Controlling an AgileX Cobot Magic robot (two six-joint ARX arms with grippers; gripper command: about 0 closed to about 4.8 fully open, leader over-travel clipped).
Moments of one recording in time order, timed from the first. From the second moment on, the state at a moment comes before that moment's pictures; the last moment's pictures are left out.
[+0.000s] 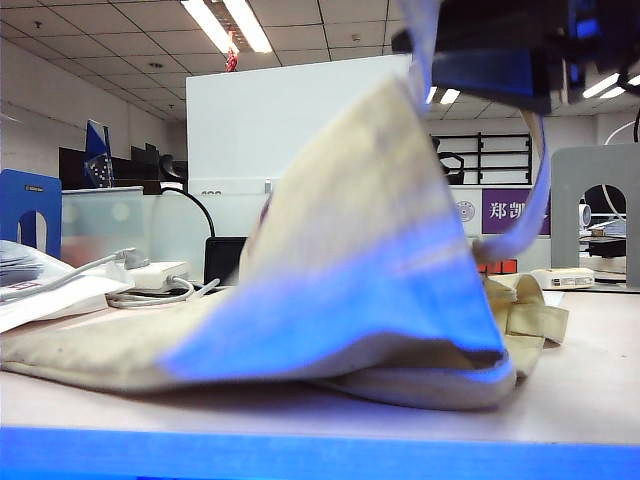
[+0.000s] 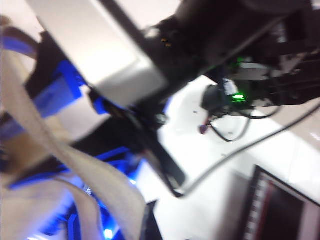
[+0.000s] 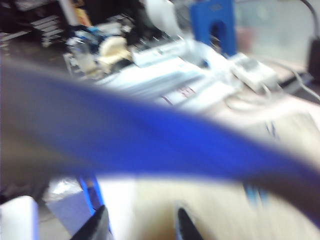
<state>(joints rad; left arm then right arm) -1.01 1.62 1.90 -1.21 0.39 -0.08 0.50 0.92 0.36 0.51 -0.58 0.21</state>
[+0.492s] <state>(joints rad) -0.99 1.74 1.90 -1.19 0.34 -0.04 0.51 0.87 0.37 0.50 -0.70 0.23</state>
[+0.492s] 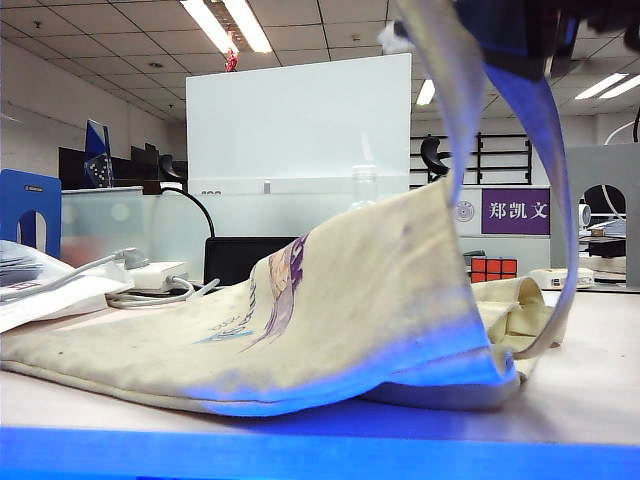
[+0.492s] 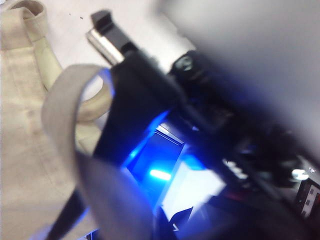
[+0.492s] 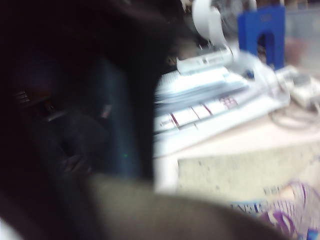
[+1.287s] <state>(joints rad) -0.81 1.87 1.89 -1.09 0.51 -0.09 0.53 0.79 0.37 0.48 -0.73 0.28</state>
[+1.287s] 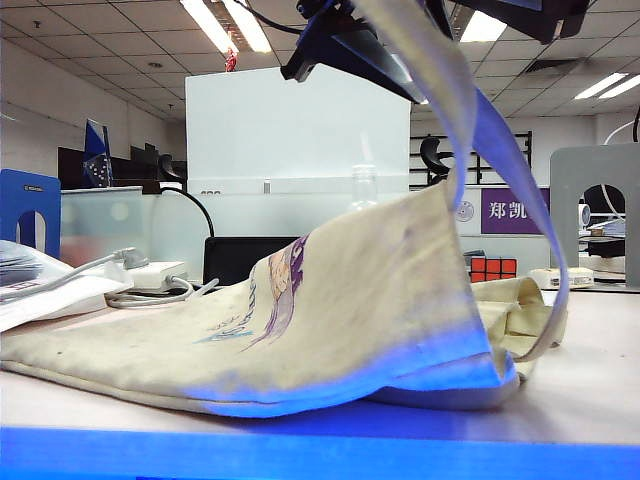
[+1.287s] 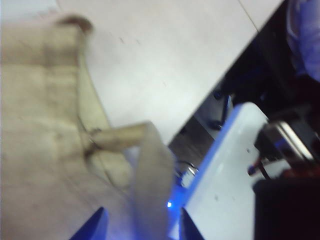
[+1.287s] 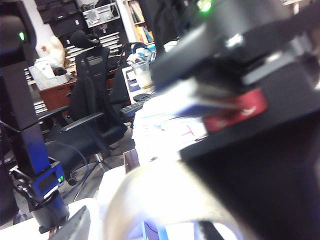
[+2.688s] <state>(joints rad) -0.74 1.89 1.90 -1.14 0.87 -0.16 0.58 0.79 0.37 0.42 -0.71 0.31</state>
